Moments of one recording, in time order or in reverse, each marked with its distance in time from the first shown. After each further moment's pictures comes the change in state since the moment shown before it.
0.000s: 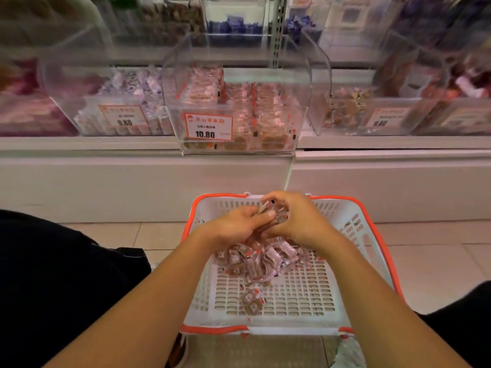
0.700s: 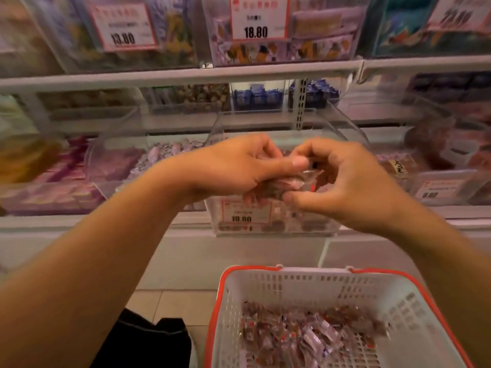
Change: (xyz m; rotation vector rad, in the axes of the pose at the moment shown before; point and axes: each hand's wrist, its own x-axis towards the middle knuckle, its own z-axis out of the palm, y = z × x) left_hand -0.055 0.226 -0.103 0.567 0.182 0.319; right_hand 0.061 -0.156 -0.105 0.095 0.196 -0.444
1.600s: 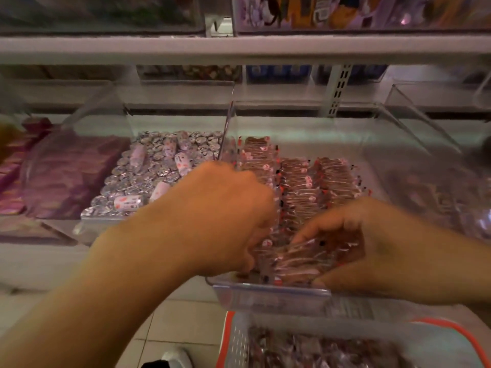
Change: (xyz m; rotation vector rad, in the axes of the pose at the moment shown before) left_hand 0.060 -0.063 -0.059 1.166 -0.087 0.122; right_hand 0.097 0.070 0.017 0.104 -0.594 0.347
